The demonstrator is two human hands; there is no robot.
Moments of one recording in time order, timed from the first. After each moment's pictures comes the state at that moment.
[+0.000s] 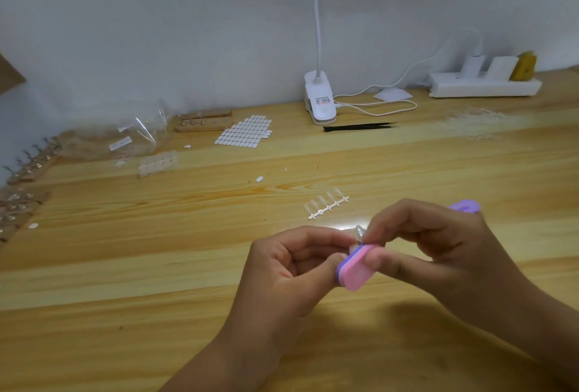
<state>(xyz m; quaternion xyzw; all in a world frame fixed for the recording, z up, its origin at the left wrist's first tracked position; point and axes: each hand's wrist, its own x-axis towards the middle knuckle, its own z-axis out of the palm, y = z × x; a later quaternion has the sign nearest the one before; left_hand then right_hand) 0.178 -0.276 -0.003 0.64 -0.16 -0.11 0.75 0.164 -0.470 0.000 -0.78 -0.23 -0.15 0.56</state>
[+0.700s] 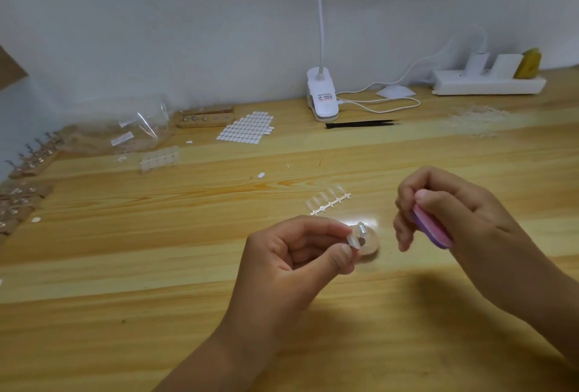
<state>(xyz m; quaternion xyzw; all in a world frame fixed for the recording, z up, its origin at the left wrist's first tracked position) 0.180 -0.275 -0.003 0.64 -0.16 -0.07 0.74 0.167 -0.485 0.011 -0.74 -0.10 -0.07 0.66</state>
